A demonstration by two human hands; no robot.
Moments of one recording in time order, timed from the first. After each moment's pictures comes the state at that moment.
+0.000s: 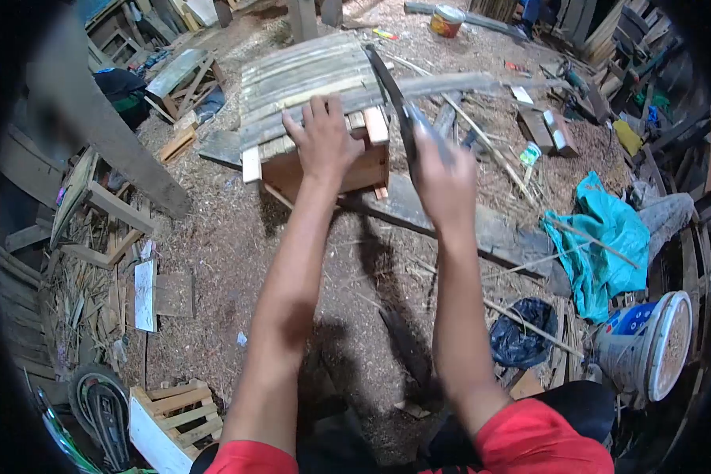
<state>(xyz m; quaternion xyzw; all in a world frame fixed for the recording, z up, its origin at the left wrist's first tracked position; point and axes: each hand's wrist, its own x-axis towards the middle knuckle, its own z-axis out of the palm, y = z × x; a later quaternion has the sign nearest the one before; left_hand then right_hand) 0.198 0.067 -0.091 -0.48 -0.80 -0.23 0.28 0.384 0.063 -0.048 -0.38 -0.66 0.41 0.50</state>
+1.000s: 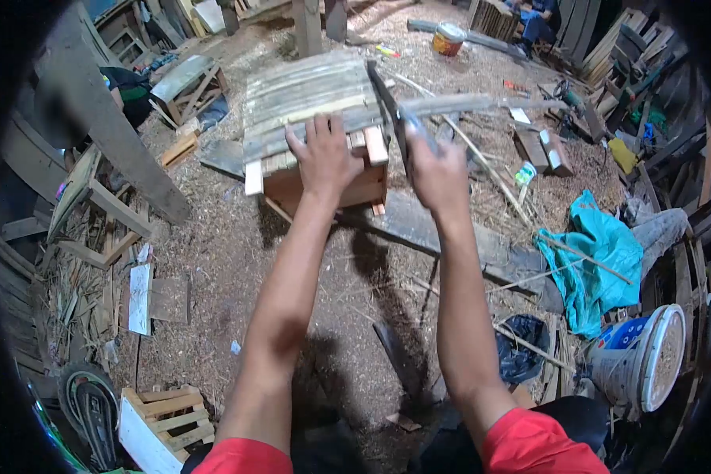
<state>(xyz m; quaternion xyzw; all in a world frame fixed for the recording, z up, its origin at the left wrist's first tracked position) 0.193 0.071 -0.098 -0.49 -0.79 -0.24 0.29 0.373 0.091 -0.039 -0.39 -0.69 0.40 0.46</state>
